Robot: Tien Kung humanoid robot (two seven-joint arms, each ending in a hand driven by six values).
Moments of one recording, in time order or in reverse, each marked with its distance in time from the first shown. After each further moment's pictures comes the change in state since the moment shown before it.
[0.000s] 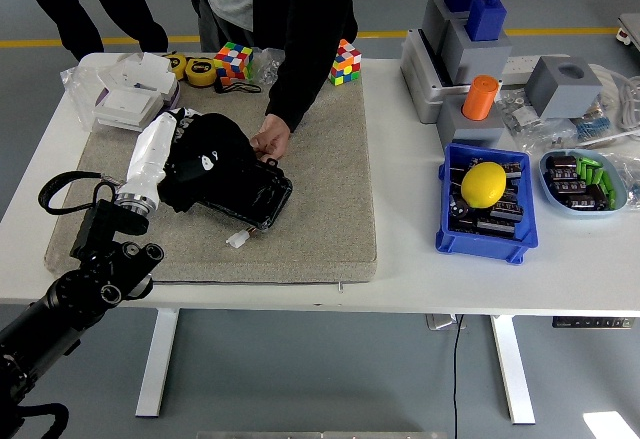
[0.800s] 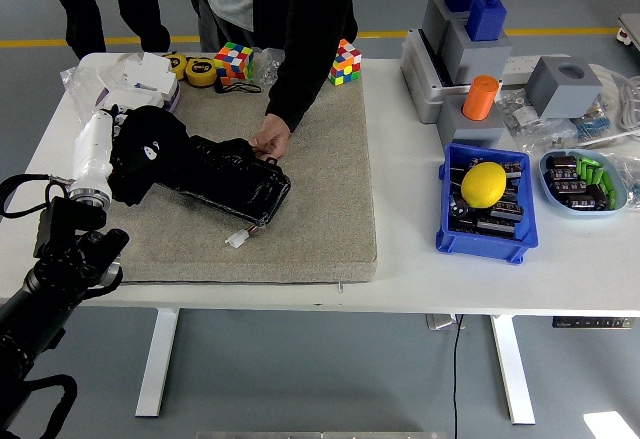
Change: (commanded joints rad) left arm -0.055 -0.024 -0.218 0.216 0.074 0.002 -0.032; right arm -0.001 0.005 0.007 0.001 0.001 0.000 0.000
